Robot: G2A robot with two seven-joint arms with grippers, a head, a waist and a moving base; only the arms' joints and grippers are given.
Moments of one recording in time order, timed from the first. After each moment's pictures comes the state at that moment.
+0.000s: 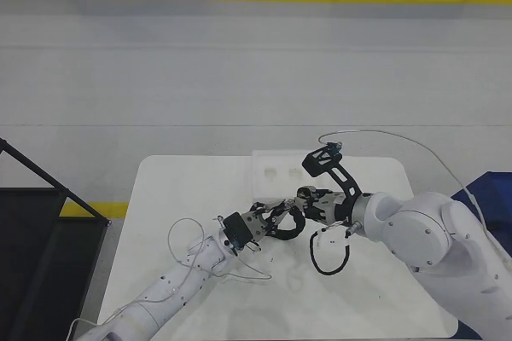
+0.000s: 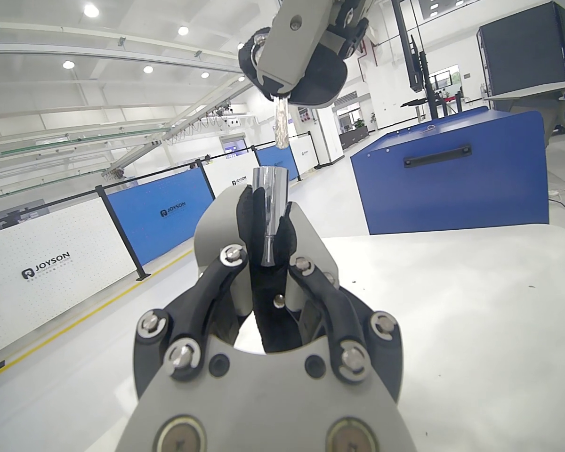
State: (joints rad) left arm 1.12 -1.22 -0.77 -1.15 1.55 -0.15 1.03; right arm -0.95 -0.97 0.99 -2.12 -0.48 0.29 1.11
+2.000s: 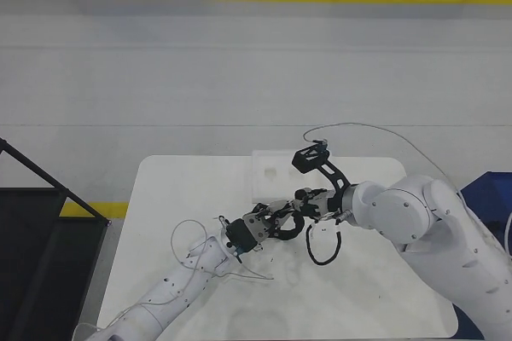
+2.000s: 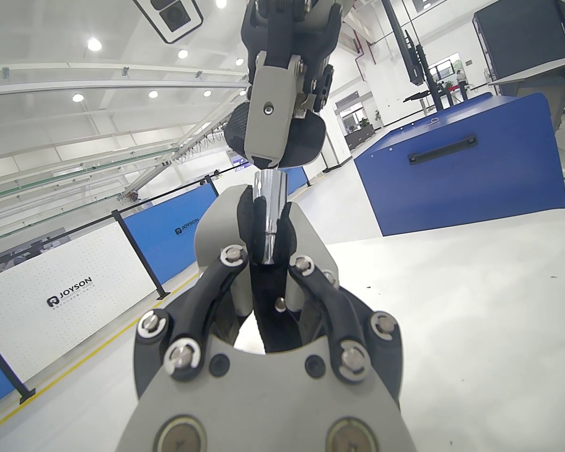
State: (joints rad) left arm 1.15 -1.25 -0.83 -1.16 1.68 -0.11 1.07; right arm -0.83 -1.02 0.92 -1.99 -0.46 0.30 1.26
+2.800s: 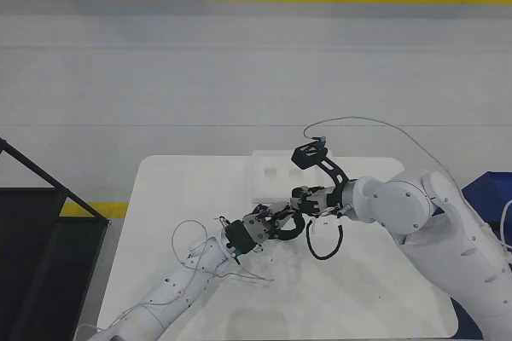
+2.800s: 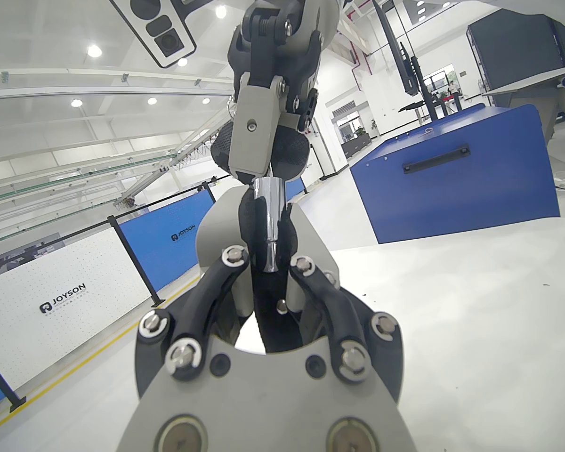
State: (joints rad) left arm 1.15 -1.26 -0.84 -1.15 1.68 -0.14 1.10; right arm -0.82 -1.03 0.92 -1.93 -0.39 0.25 1.23
